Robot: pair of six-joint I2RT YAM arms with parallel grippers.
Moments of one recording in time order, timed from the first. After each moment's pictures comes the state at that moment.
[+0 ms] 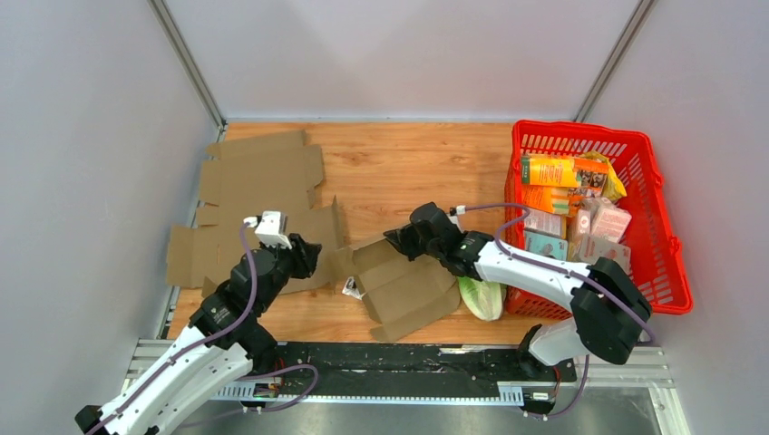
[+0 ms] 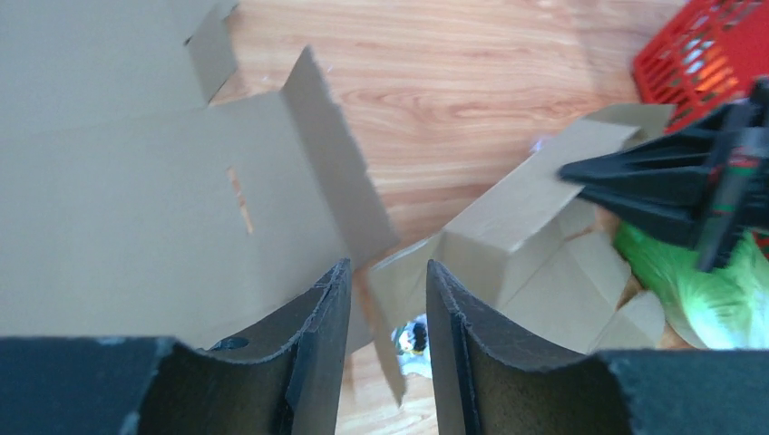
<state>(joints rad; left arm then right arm) -0.70 0.44 0.49 -0.34 -0.29 -0.43 0.87 1.44 0.87 -0.14 0.19 1.89</state>
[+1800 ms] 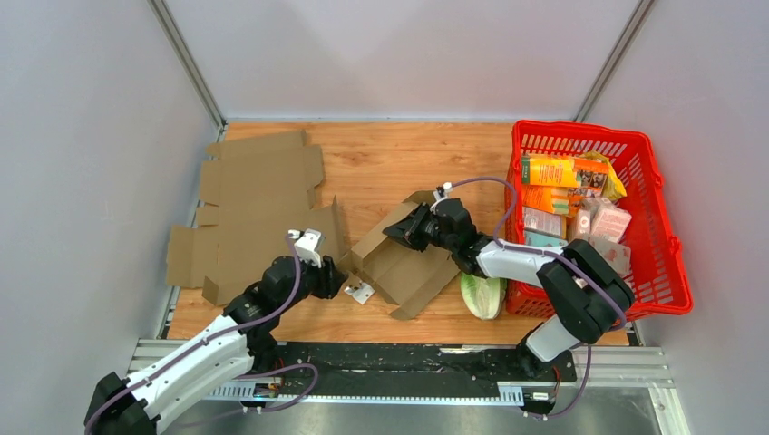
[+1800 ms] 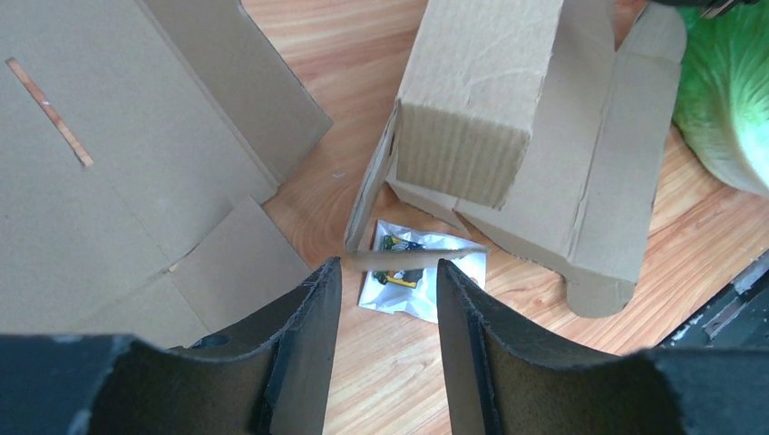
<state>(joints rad) -0.70 0.57 0.22 -0.09 -0.03 -0.40 0.68 1.55 0.68 0.47 -0.22 1.29</state>
